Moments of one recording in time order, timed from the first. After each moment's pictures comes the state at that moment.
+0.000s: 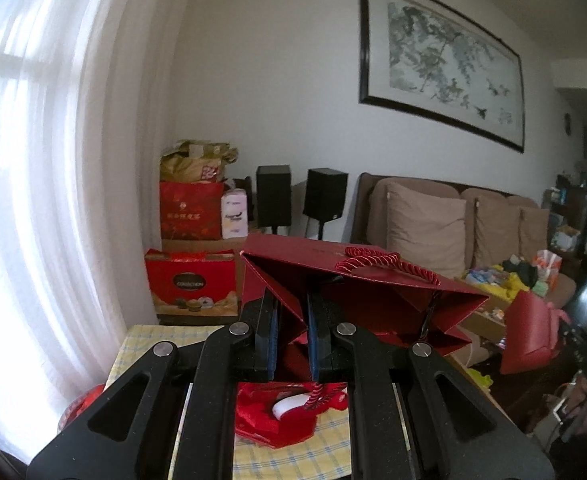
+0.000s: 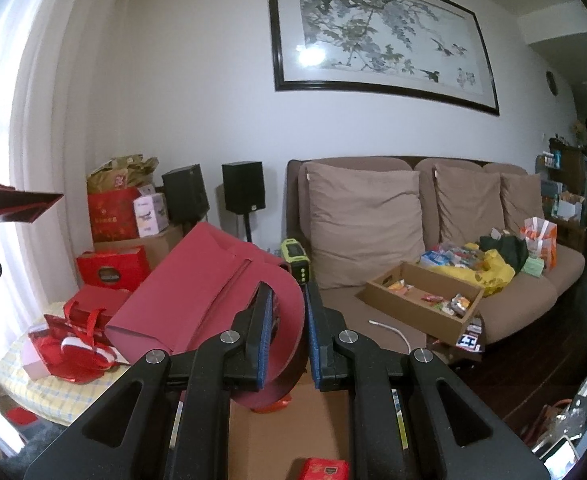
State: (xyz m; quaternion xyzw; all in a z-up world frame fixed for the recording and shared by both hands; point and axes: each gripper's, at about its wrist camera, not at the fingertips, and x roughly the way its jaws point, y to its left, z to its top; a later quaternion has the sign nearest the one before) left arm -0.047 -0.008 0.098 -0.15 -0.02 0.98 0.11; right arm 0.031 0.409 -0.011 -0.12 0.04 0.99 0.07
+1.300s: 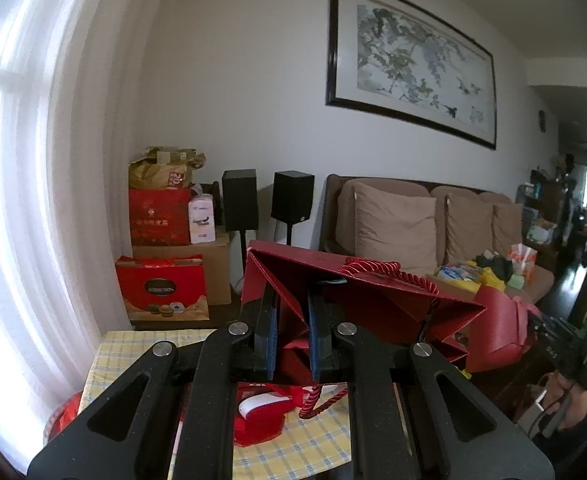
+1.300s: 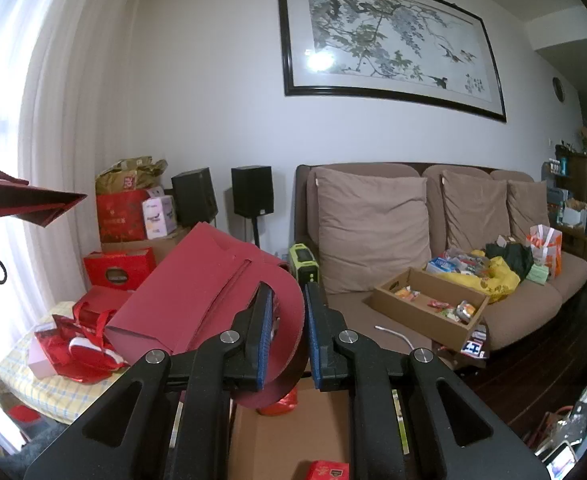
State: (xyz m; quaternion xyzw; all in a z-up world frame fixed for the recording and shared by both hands) left arm -0.027 0.022 0.104 -0.15 -0.01 0.98 0.16; right arm 0.034 0.400 -0.004 -0.12 0.03 0.99 0.06
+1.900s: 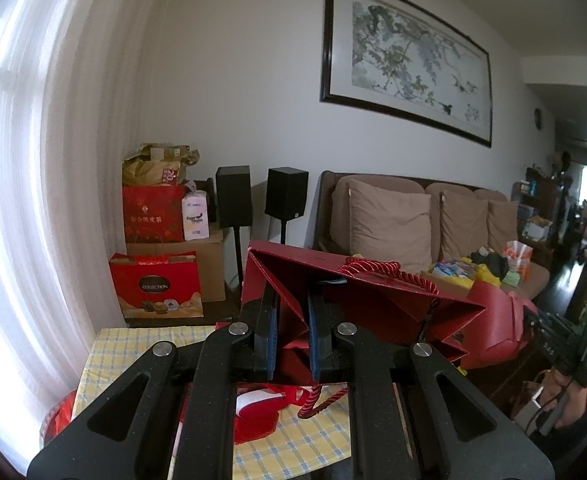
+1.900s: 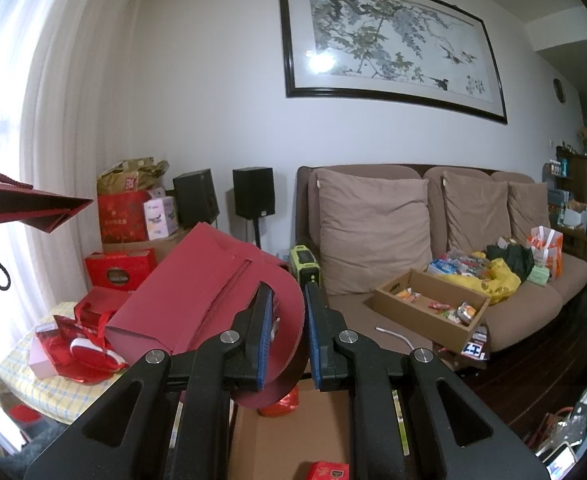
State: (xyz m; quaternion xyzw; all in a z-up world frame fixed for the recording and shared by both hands) left arm -0.027 0.026 0.100 -0.15 -0.01 0.97 0.17; right arm 0.035 0.400 -0.002 -0.11 0.03 0.99 0.06
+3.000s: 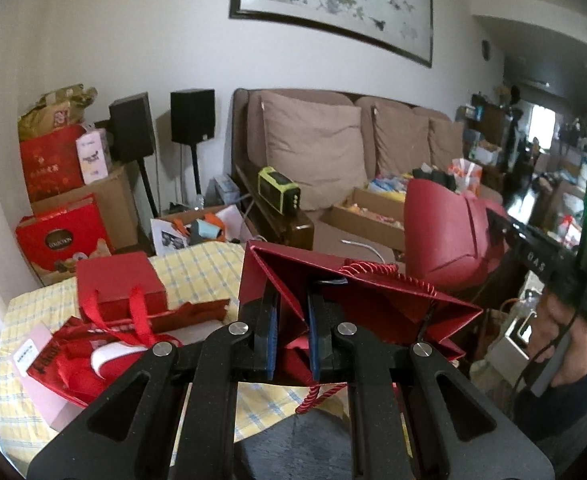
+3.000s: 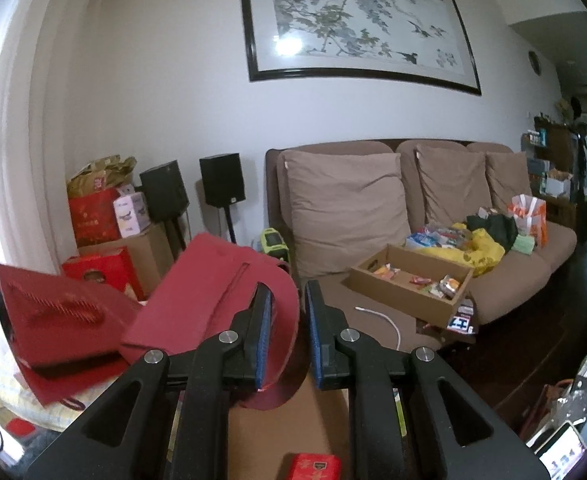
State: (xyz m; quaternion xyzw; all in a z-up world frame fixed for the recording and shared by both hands) left arm -0.040 0.190 -0.008 -0.27 0.05 0.92 0.28; right arm 0.024 0.446 -0.024 -0.14 0.07 0.98 0.10
